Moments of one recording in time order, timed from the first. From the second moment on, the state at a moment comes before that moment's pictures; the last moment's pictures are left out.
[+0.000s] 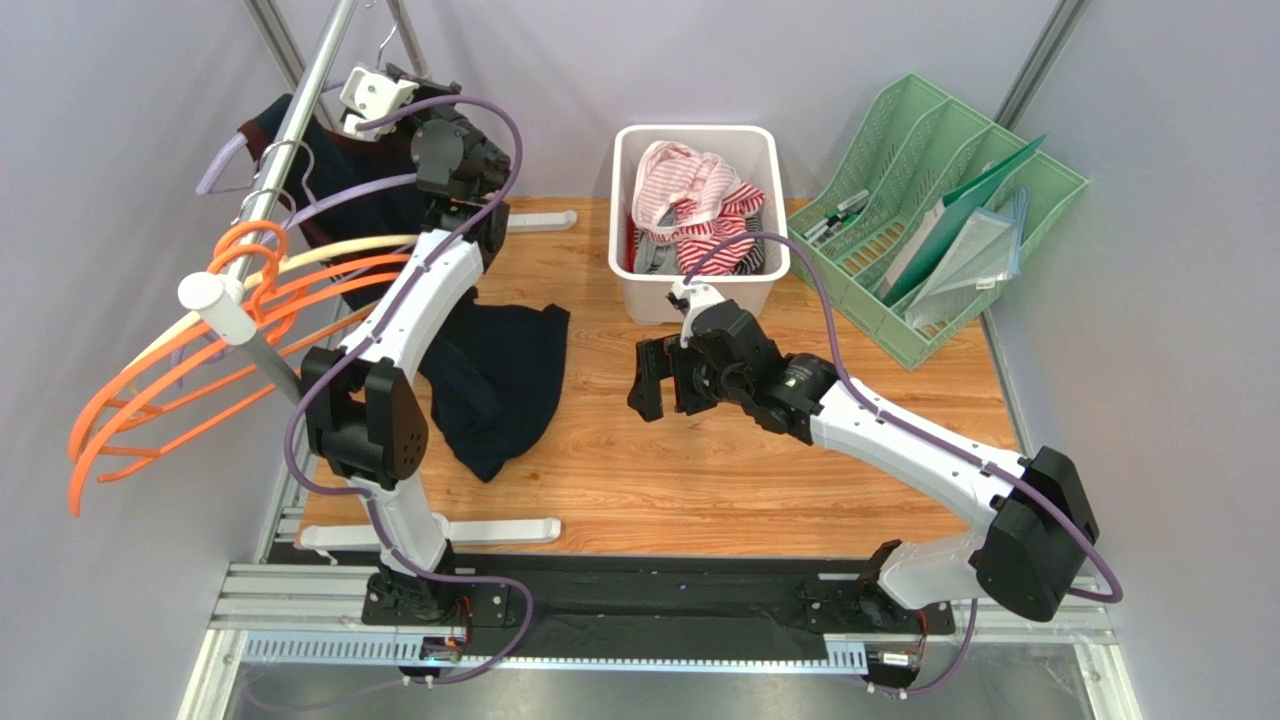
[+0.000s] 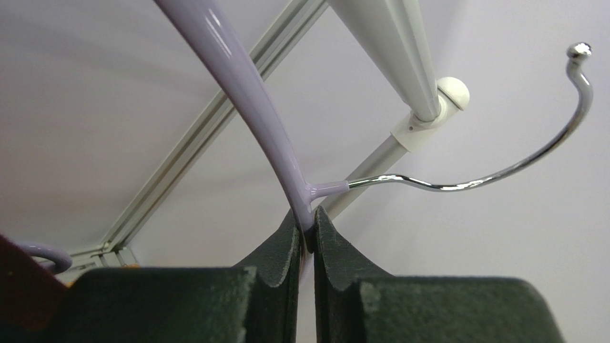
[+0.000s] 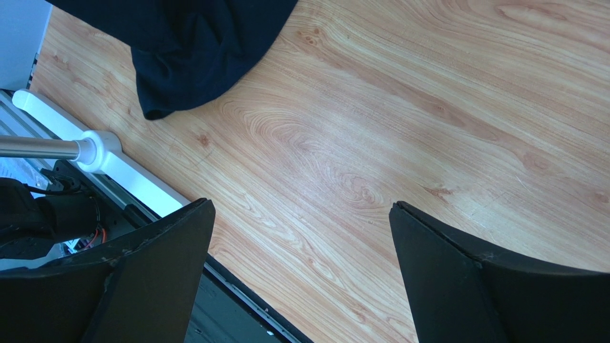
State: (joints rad) left arm -0.27 1.81 1.72 0.84 -1.09 -0.16; right arm 0.83 1.35 1.06 -0.36 -0.02 0.48
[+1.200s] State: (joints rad) left arm -0.37 1.51 1.57 0.06 -0.34 -0.99; right arm 0.83 1.07 1.03 -0.42 0.05 0.48
